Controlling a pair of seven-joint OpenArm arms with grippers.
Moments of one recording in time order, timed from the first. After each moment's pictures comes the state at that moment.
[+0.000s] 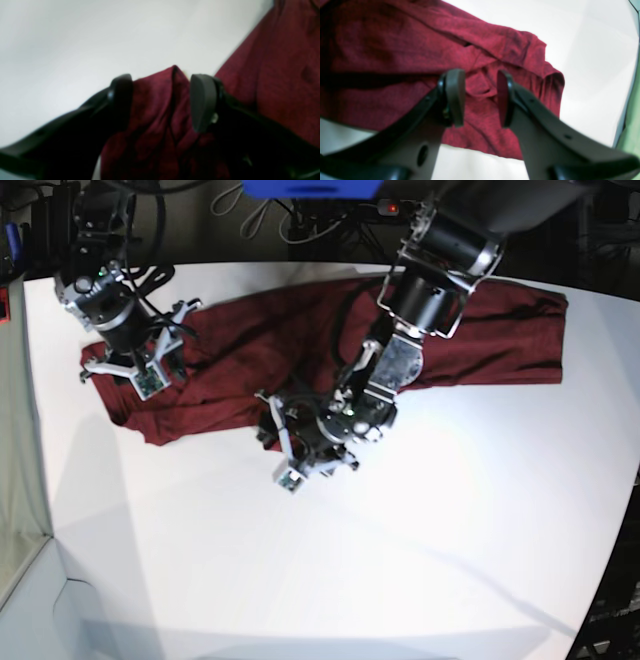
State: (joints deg) left arm -20.4 4.6 23.6 54.2 -4.2 -19.3 25.4; right arm -18.2 4.1 16.2 108.3 -9.3 40.1 -30.4
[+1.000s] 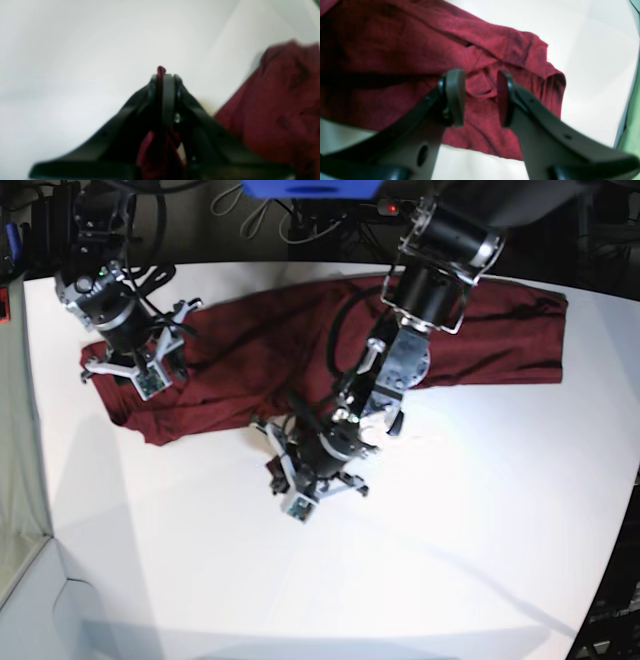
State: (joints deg) left arm -16.5 4.6 19.1 69.4 -4.2 -14.7 24.1; right arm -18.2 4.2 16.1 108.3 -9.3 40.1 -30.3
